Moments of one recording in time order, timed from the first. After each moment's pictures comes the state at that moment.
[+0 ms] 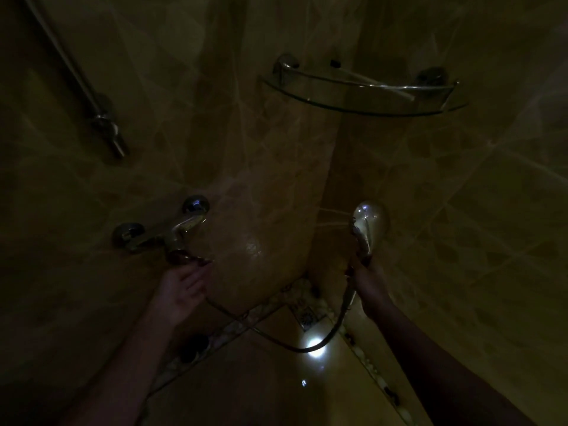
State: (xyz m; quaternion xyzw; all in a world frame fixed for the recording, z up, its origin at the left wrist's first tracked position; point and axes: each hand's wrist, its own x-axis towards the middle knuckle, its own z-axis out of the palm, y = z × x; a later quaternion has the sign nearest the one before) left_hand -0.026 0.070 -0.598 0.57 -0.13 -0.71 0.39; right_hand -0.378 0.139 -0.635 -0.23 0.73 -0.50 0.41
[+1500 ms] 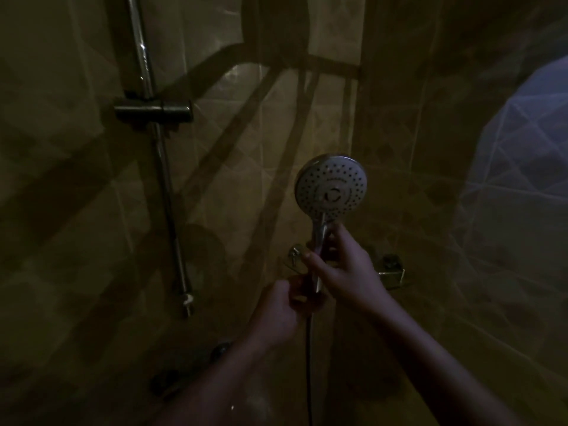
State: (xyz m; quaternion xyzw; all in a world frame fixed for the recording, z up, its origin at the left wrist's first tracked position) left_hand -0.158 0.100 -0.298 0.40 -0.67 -0.47 0.41; right_hand -0.298 0.145 -0.220 -0.67 0.53 -0.49 0.18
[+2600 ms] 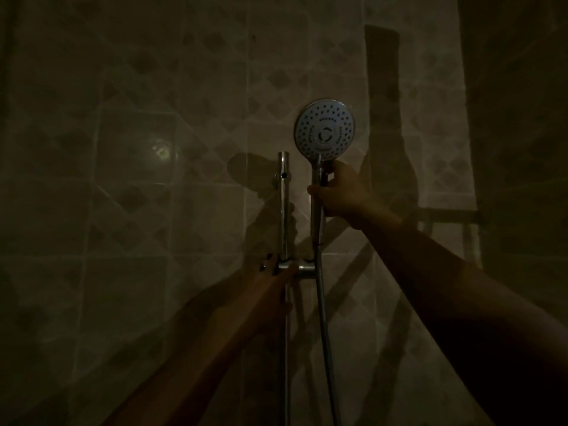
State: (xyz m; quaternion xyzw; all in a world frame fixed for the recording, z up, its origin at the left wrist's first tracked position) left_hand 0.027 0.032 -0.039 0.61 -0.74 0.22 0.19; right_hand -0.142 0.023 0.103 -0.73 0.36 -0.57 0.12
